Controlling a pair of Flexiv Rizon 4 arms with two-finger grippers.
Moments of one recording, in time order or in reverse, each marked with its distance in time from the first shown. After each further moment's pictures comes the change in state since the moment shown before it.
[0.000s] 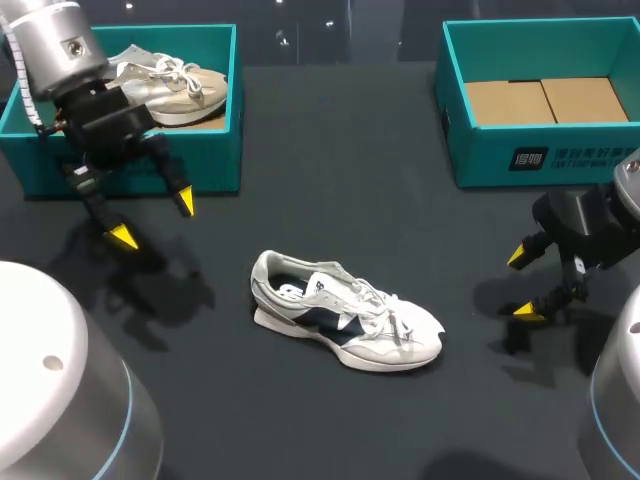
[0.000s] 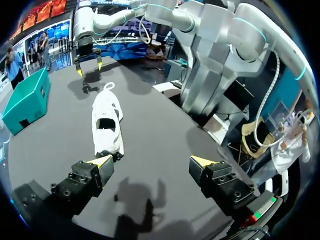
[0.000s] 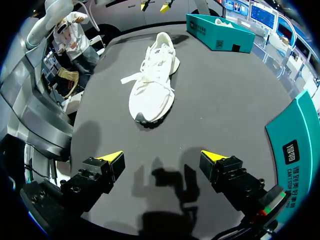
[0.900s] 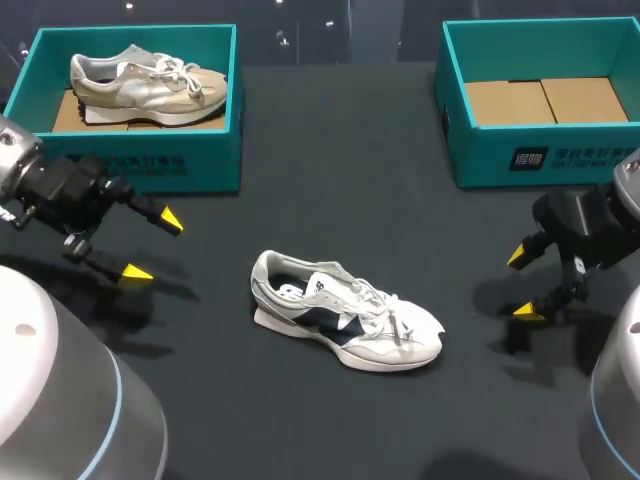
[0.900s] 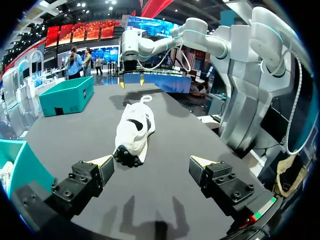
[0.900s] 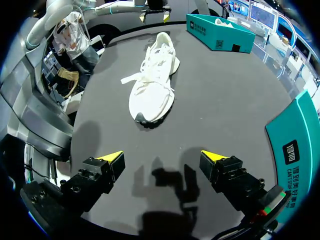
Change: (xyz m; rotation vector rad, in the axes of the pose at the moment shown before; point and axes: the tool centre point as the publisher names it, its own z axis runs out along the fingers) left arm -0.006 0.037 0.038 0.345 -0.377 -0.135; right arm 0.000 0.000 0.000 0.000 0.000 0.000
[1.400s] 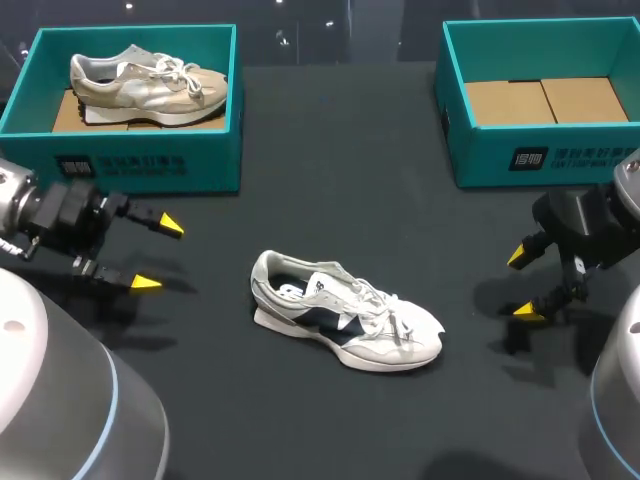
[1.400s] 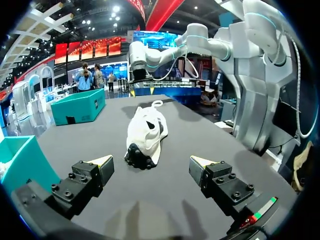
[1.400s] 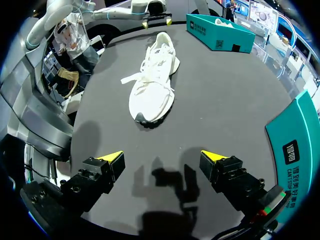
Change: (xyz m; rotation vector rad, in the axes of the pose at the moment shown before) left arm -0.014 0.025 0.012 0.142 -0.119 0.060; right arm 0.000 0.000 0.000 0.000 0.000 0.000
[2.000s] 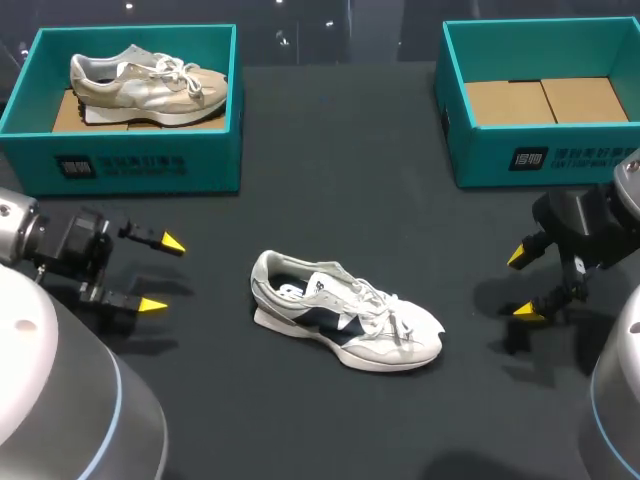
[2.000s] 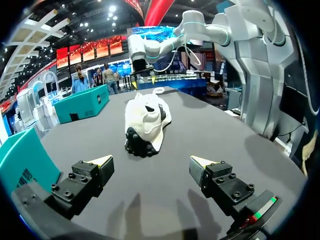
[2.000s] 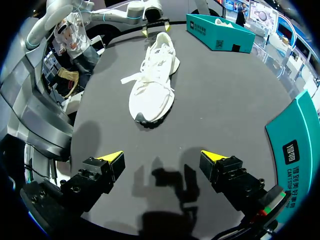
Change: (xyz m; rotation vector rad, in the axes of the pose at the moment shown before) left arm 0.008 0.034 0.013 -0.050 -0.067 0.058; right arm 0.000 0.000 0.000 0.000 0.000 0.000
